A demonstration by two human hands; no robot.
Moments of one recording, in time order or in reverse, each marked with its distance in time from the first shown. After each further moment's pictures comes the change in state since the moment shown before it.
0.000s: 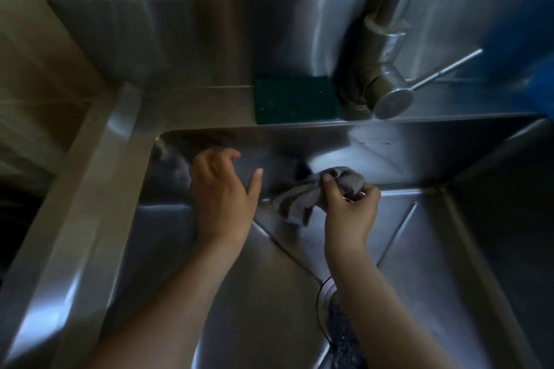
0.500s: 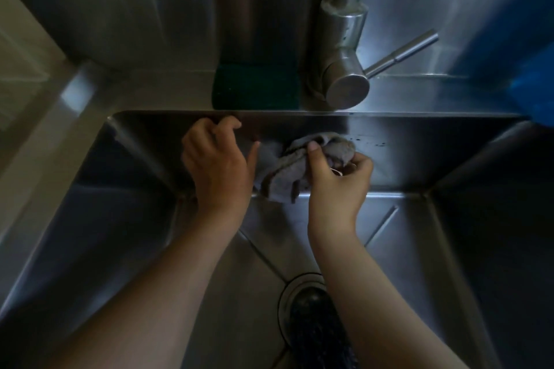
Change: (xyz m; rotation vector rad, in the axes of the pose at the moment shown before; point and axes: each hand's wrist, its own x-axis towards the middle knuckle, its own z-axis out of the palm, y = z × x) left_hand 0.007 0.055 0.027 0.113 0.112 0.006; right_hand 0.024 -0.037 -0.011 0.122 -0.155 -0.149
